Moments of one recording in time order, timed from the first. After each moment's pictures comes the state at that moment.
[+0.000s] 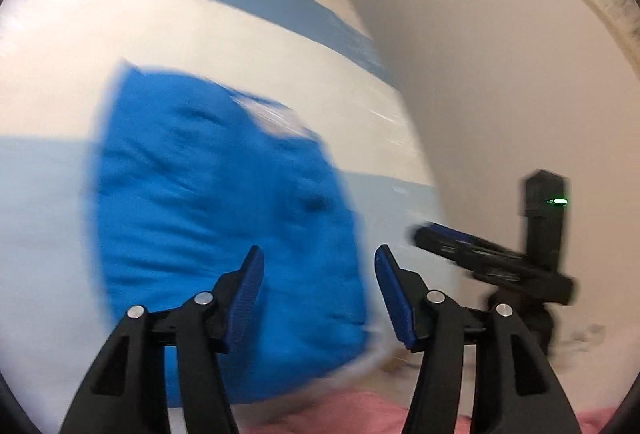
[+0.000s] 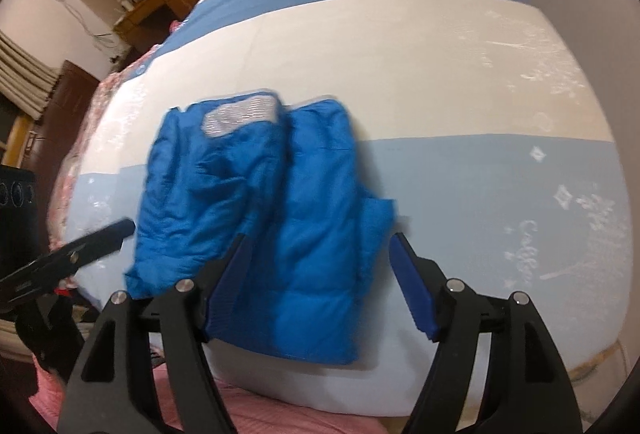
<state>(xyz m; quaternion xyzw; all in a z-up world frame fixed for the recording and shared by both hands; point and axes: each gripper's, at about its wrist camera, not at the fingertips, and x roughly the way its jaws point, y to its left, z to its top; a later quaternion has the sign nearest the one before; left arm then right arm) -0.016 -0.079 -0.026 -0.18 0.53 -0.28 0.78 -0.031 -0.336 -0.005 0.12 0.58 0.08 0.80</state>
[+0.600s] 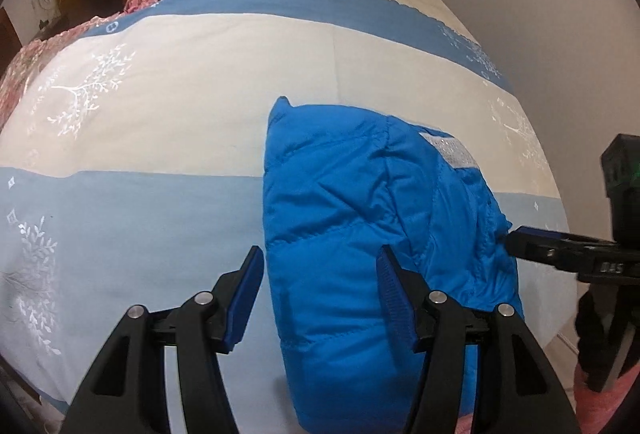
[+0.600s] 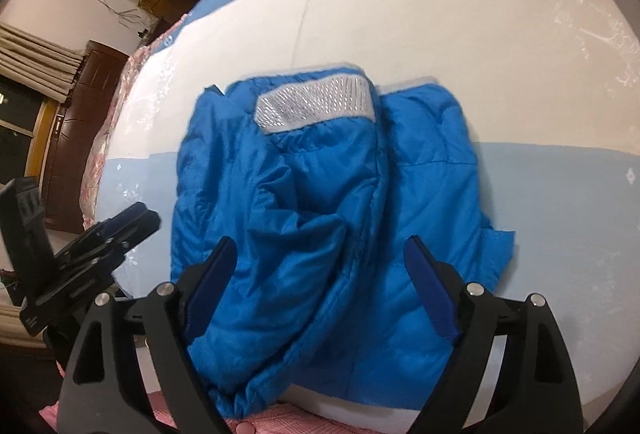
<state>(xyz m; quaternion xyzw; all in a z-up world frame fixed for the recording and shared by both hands) 0.016 -0.046 -0.049 -0.07 0.54 -0.11 0.83 0.030 -0.272 -0.047 0.15 0.63 0.14 0.75</state>
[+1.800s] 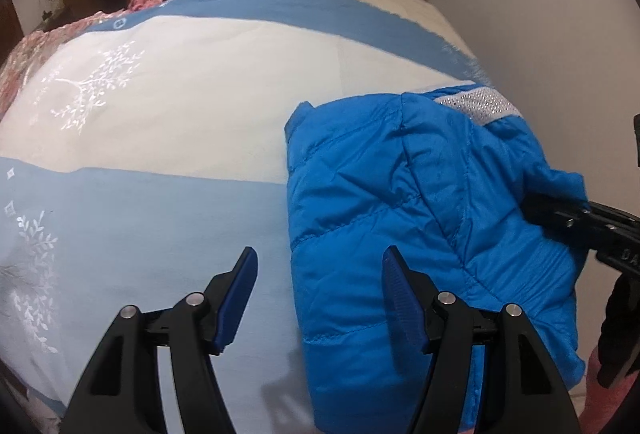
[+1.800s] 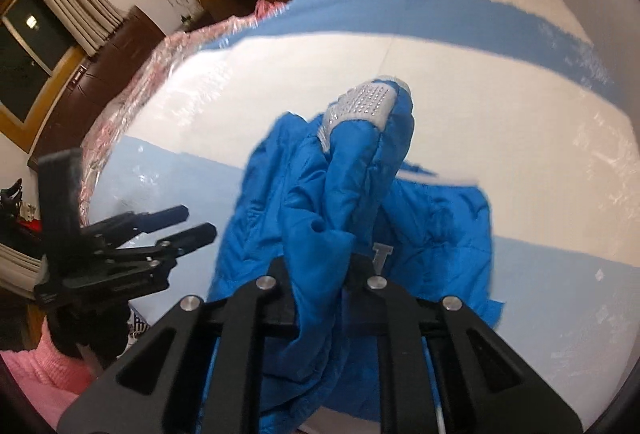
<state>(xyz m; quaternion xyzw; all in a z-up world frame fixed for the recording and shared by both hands) 0.014 -0.044 -0.041 -0.10 0.53 -0.12 0.83 0.026 -0.233 0.034 0.04 0.54 0.20 0.82</state>
